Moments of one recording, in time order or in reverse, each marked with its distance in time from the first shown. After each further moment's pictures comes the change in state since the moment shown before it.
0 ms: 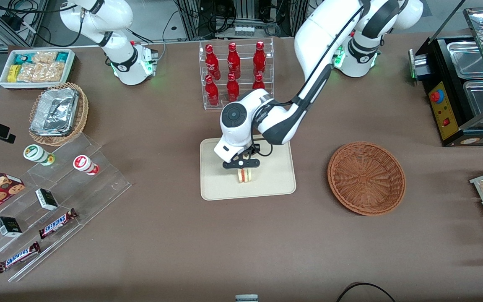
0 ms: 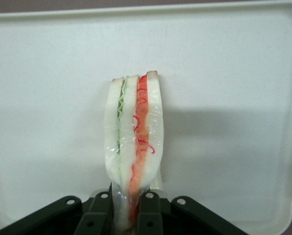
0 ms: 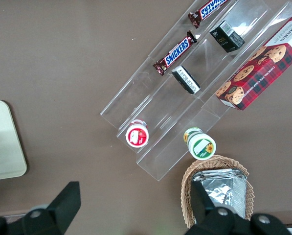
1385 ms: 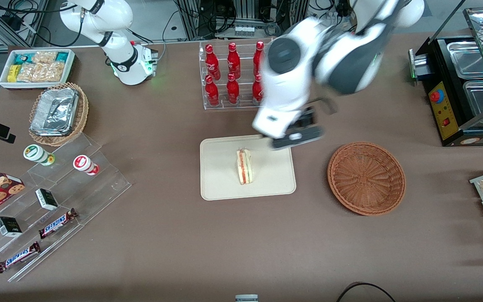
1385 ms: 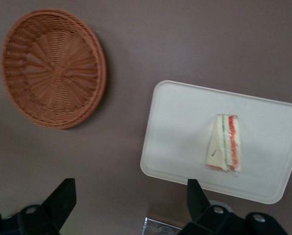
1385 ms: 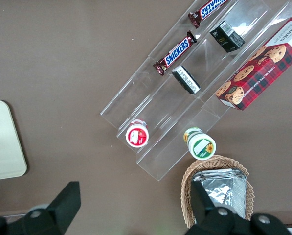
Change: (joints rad) arm 0.217 -0.469 0.029 0.078 0.016 -0.597 0.008
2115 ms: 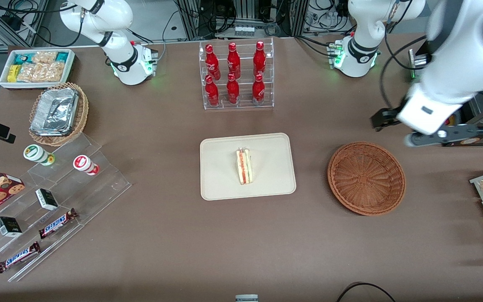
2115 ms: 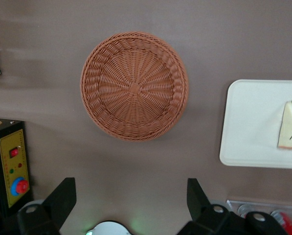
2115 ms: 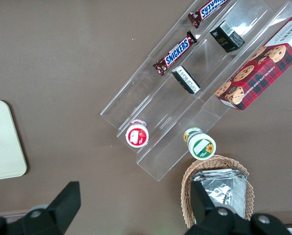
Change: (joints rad) arm 0.416 -0.217 0.003 -0.166 -0.081 -0.059 0.644
